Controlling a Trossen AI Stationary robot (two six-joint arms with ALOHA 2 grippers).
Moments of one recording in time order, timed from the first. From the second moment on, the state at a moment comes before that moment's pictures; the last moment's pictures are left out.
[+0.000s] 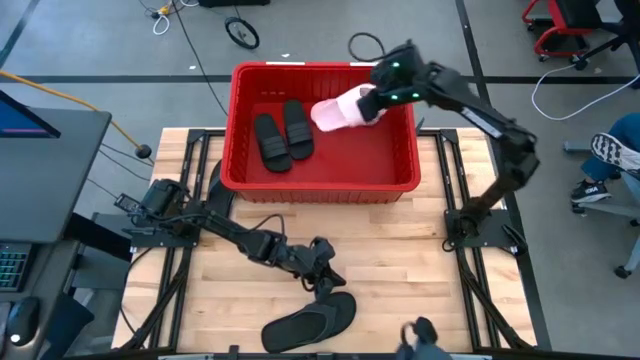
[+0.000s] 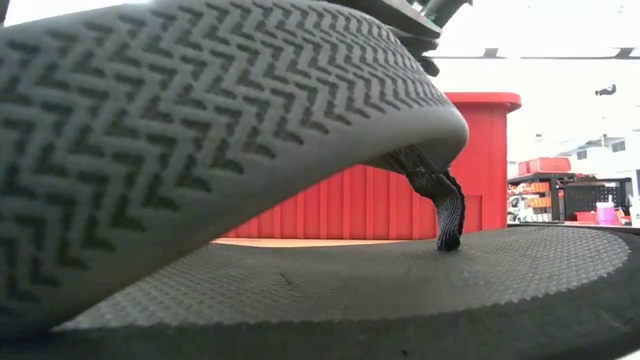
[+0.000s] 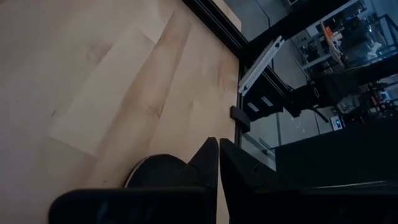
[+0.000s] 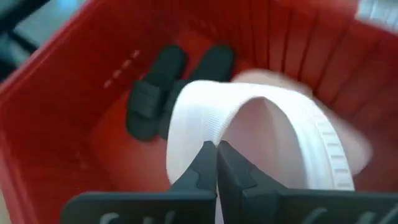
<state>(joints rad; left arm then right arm) -0.36 1.87 1.13 0.32 -0.06 -0.93 -0.71 1.63 1.76 -0.85 -0.16 0.23</state>
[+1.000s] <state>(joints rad) 0.03 1.73 1.73 -0.14 -0.45 -0.12 -0.56 1.33 1.76 -1.22 -0.17 -0.68</state>
